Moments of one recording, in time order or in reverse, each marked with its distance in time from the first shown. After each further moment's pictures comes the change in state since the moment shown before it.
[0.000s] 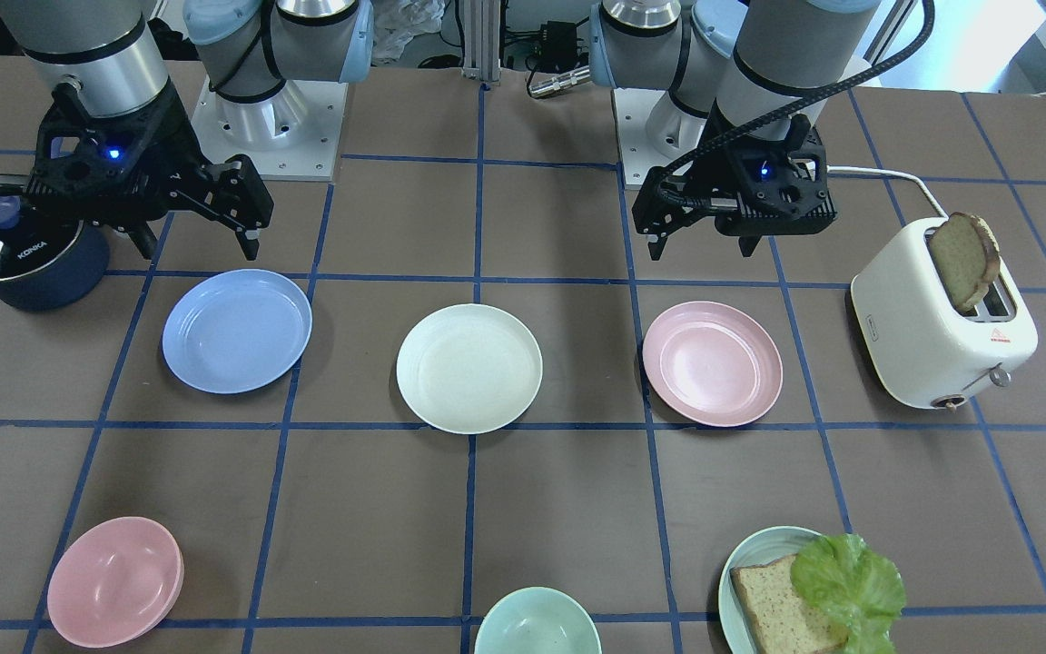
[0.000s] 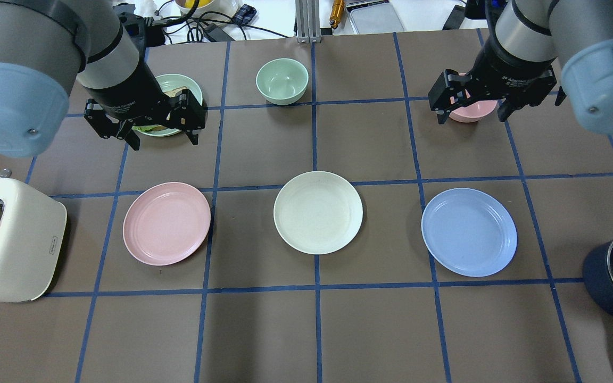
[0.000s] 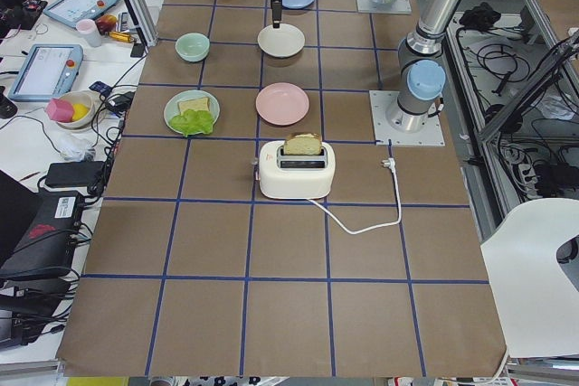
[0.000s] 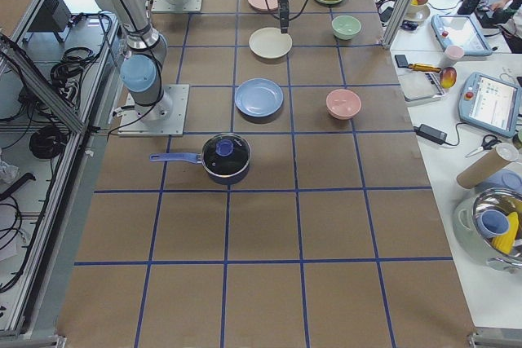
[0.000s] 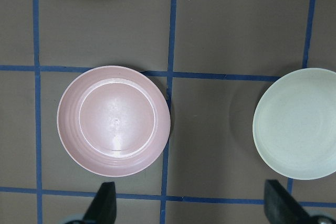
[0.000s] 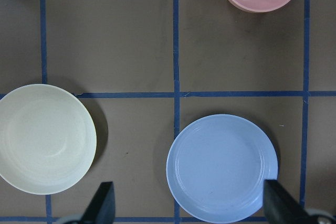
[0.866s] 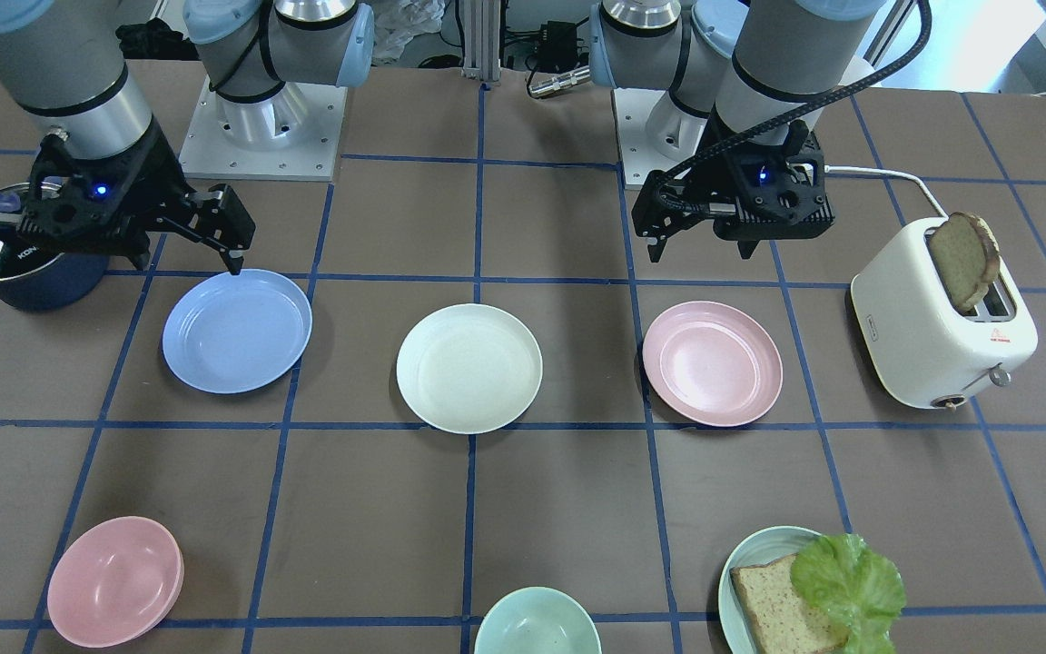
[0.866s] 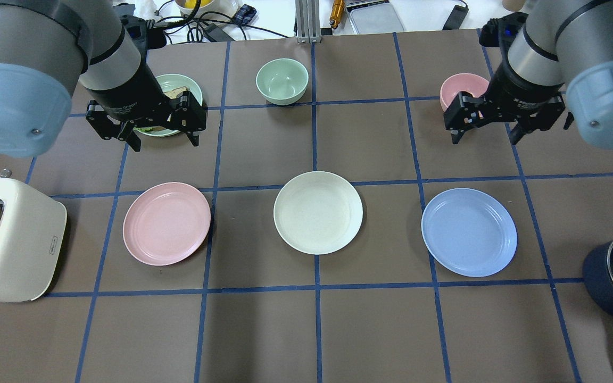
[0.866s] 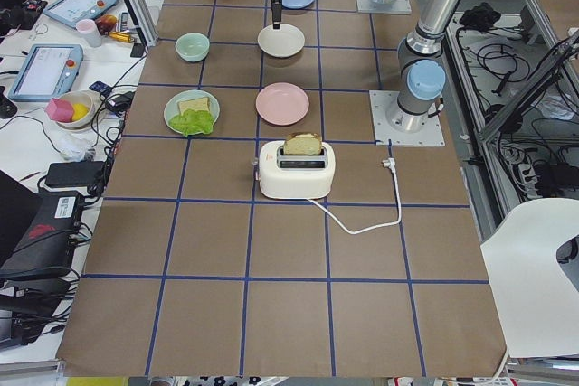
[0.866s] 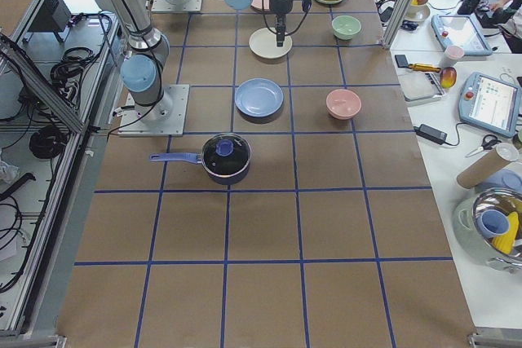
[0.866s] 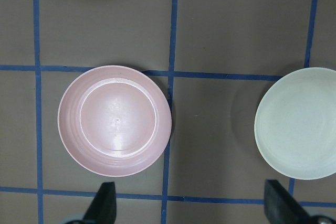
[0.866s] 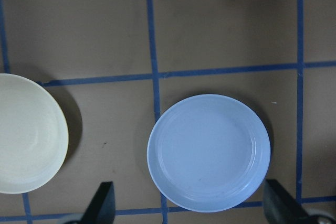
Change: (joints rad) left arm 0.000 -0.008 -0.001 0.000 0.000 0.001; right arm -0.114 0.000 0.114 -0.012 0.004 -0.014
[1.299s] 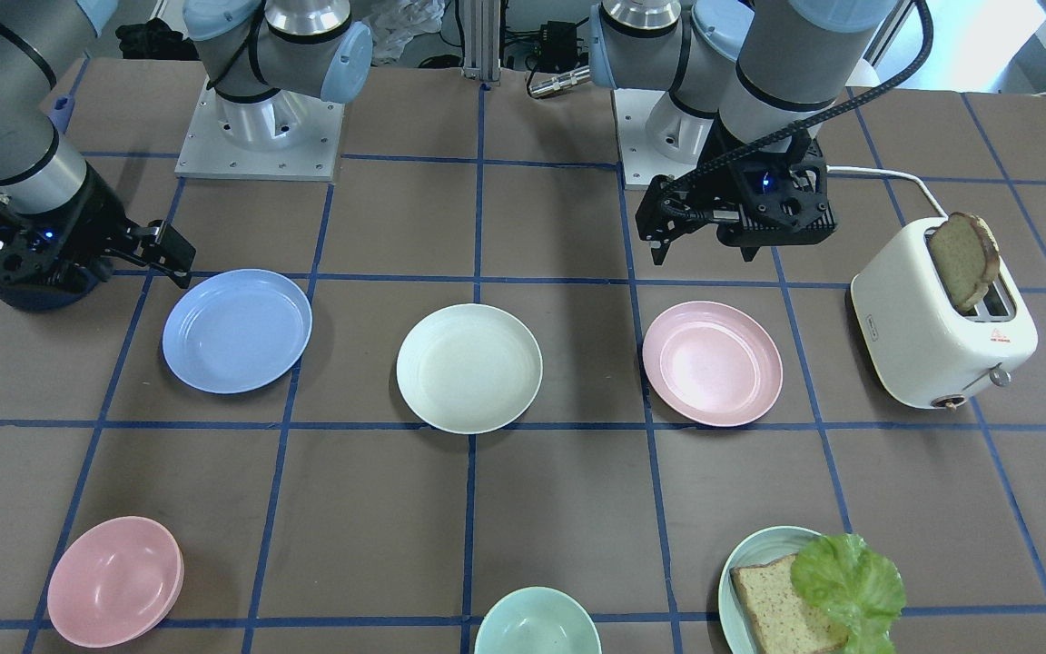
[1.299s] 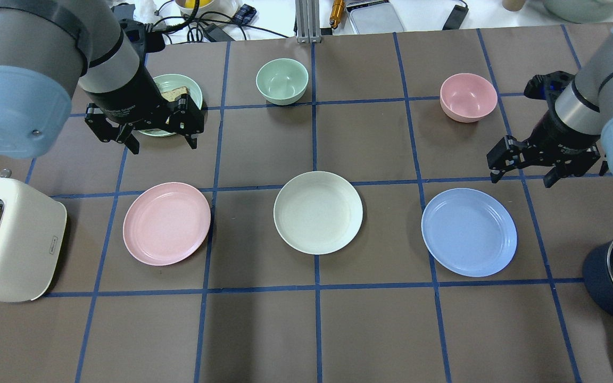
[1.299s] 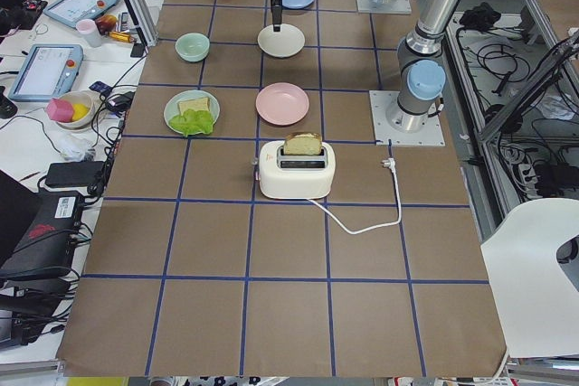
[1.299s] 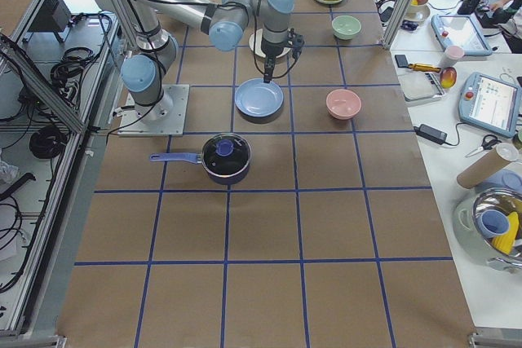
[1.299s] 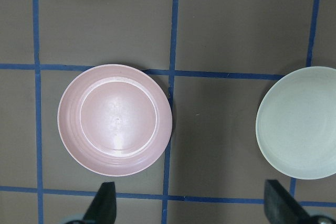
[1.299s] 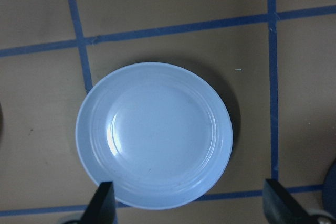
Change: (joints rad) left arm 0.013 -0.002 -0.017 0.005 0.001 0.016; right arm -0.192 0.009 0.198 -0.124 0.012 -0.187
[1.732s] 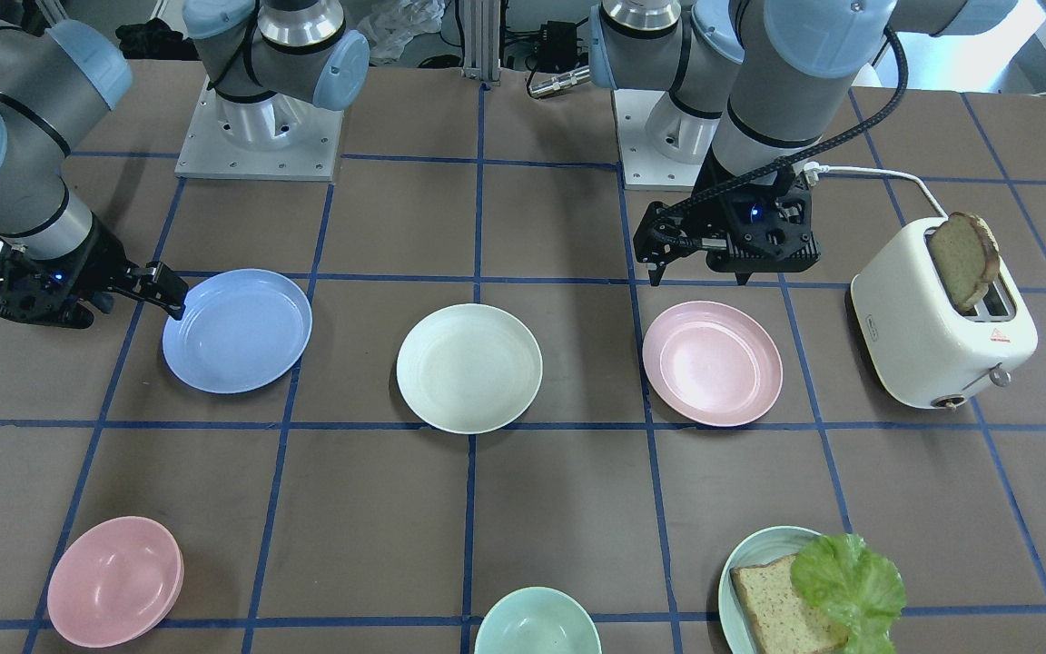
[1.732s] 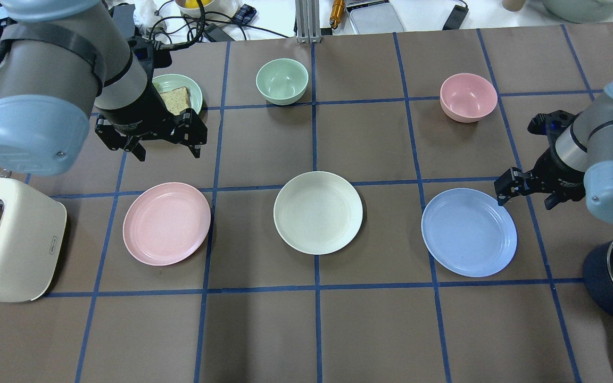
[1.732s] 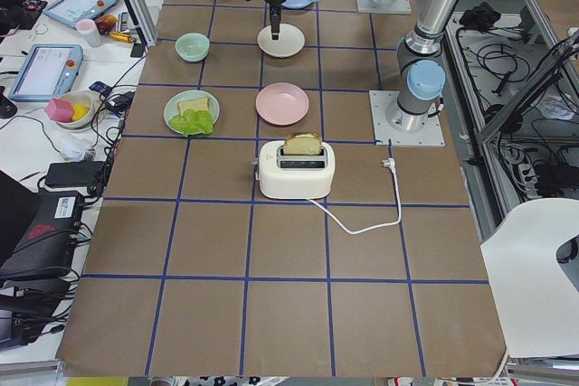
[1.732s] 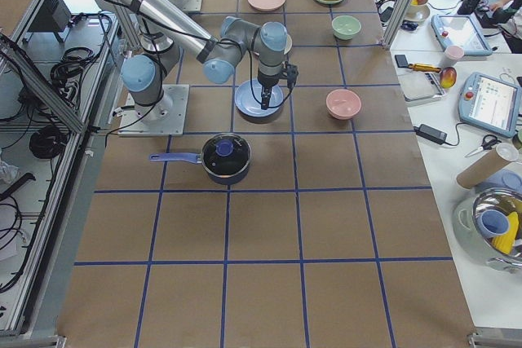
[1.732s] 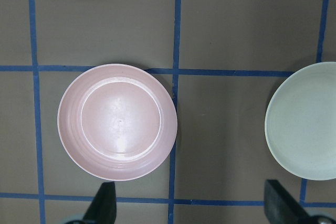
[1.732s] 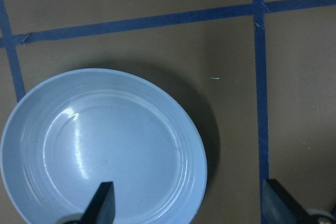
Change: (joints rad) left arm 0.006 -0.008 -0.110 0.156 0.000 0.048; right arm -0.082 0.075 0.149 -0.231 -0.007 -0.083
